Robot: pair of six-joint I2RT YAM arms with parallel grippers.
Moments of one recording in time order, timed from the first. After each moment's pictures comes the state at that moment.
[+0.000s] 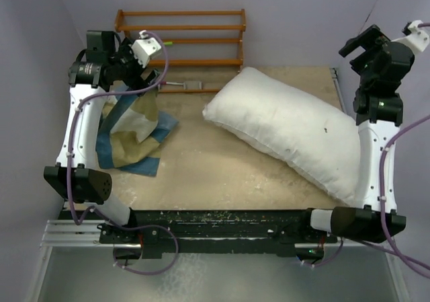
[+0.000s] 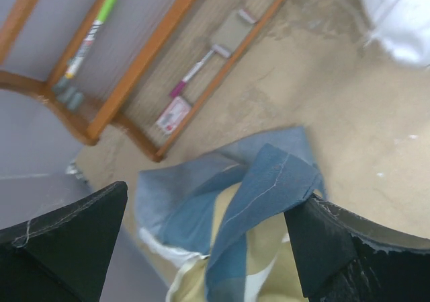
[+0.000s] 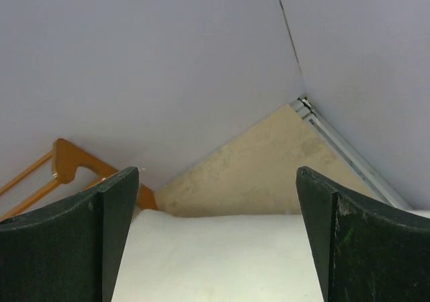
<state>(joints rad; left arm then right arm) -0.05 1.62 1.92 -0.94 0.43 0.70 -0.20 1.27 1.60 -0.40 0.21 0.47</state>
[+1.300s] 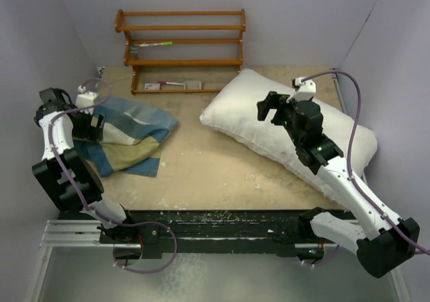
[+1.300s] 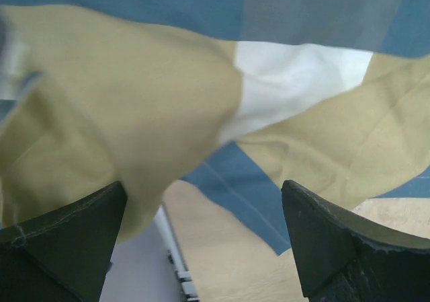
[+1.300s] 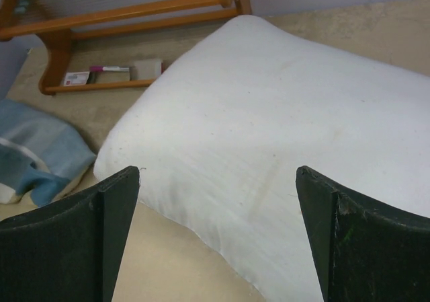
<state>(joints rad) 0.54 1.60 1.41 -0.86 0.30 0.72 0.44 1.05 0.96 -0.11 0.24 0.33</state>
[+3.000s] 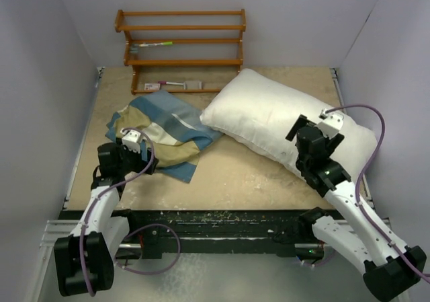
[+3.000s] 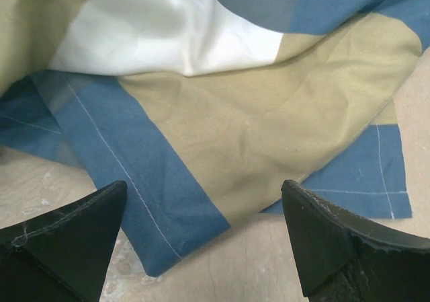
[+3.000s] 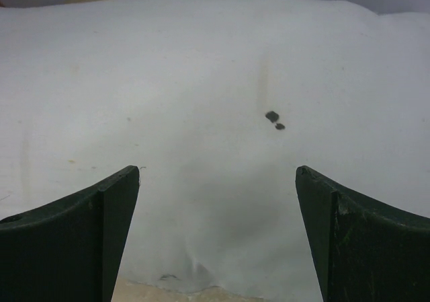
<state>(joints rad) 0.14 0.89 0.32 -0.03 0.46 0.16 0.44 0.81 0.75 -0.38 0.81 0.48</state>
